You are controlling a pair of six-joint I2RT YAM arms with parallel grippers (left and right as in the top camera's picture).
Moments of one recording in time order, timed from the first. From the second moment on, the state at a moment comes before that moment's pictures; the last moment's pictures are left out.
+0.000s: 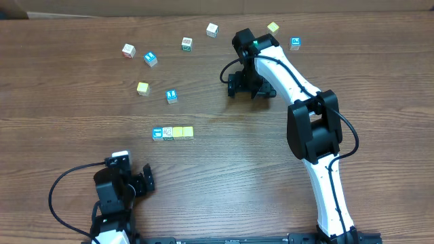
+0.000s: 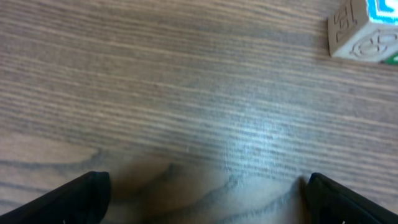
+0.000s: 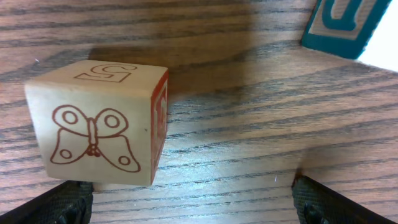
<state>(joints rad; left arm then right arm) 0.19 0.81 0.03 -0.03 0.01 0.00 0.39 2.50 2.17 -1.23 0.01 0.41</state>
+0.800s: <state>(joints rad) 0.18 0.42 0.01 -0.08 0.01 0.00 0.39 2.50 2.17 -1.23 0.01 0.41</state>
